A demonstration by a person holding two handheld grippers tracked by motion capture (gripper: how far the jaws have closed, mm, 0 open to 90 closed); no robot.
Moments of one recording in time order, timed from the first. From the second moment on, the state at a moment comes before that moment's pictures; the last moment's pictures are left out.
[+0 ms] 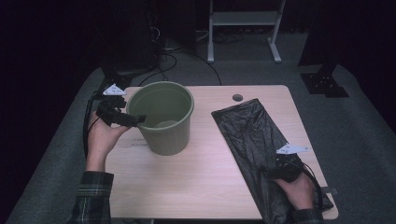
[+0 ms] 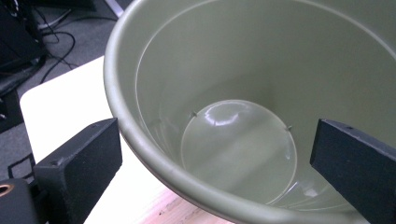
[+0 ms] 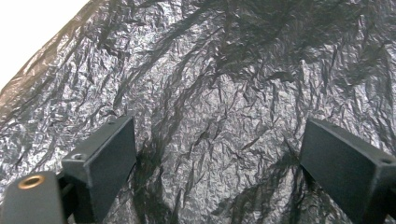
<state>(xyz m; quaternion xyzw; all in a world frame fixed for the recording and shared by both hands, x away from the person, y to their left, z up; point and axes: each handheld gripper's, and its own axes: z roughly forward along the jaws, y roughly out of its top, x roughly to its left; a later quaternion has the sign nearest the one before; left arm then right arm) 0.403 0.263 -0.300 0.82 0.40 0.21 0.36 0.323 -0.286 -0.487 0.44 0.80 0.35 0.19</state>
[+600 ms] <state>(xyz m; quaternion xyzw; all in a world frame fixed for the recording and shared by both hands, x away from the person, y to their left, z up) 0.411 0.267 -0.311 0.82 0.42 0.17 0.37 0.322 -0.286 -0.487 0.44 0.80 0.35 0.19</state>
